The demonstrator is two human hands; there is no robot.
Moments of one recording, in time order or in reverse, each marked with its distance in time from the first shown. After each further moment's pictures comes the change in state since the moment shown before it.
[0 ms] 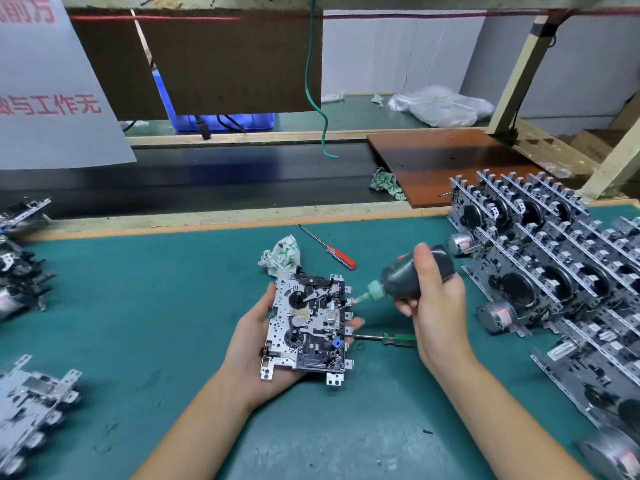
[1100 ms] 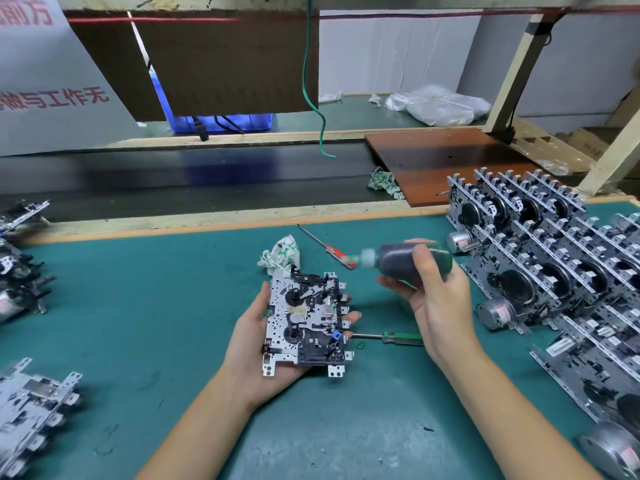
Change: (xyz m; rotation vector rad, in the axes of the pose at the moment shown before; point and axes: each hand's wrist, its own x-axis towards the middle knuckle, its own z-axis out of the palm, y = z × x) left_hand 0.002 0.000 -0.006 0.055 0.067 0.061; right_hand 0.004 -0.003 -0.006 0.093 -0.153 -0.048
